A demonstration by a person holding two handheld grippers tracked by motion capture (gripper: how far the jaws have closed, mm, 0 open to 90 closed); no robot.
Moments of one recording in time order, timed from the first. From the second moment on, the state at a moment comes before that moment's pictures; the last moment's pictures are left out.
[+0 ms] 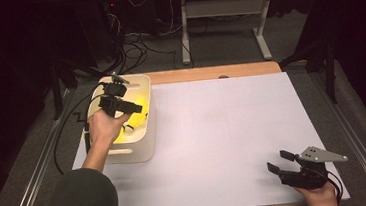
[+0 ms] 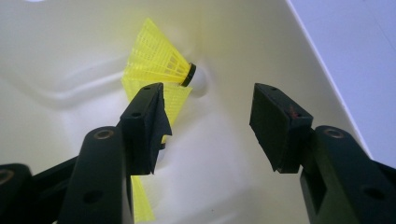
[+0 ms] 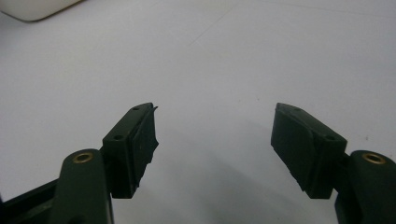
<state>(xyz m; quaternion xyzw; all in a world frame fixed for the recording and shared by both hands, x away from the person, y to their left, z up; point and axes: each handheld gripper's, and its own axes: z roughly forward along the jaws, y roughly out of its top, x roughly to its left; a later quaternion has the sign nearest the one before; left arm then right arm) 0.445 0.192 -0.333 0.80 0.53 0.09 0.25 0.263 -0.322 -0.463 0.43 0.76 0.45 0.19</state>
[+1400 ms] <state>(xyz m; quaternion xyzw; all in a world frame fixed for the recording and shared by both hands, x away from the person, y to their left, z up) 0.424 0.144 -0.303 0.83 0.47 0.10 0.30 0.263 -0.322 -0.462 0.43 0.76 0.45 0.19</state>
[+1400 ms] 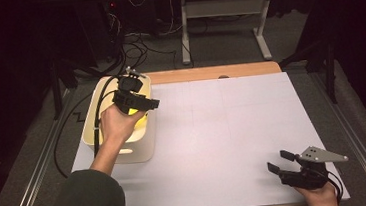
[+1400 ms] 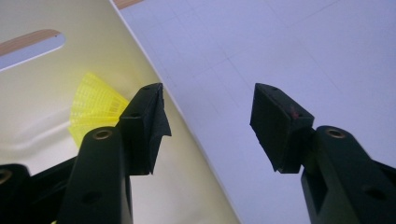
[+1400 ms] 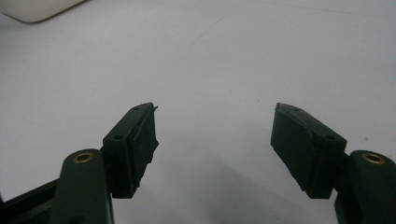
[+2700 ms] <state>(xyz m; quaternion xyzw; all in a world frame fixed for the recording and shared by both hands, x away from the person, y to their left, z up) 0.416 0.104 -0.313 0.85 0.43 0.08 0.30 0.263 -0.323 -0.462 0.43 0.76 0.45 0.19</state>
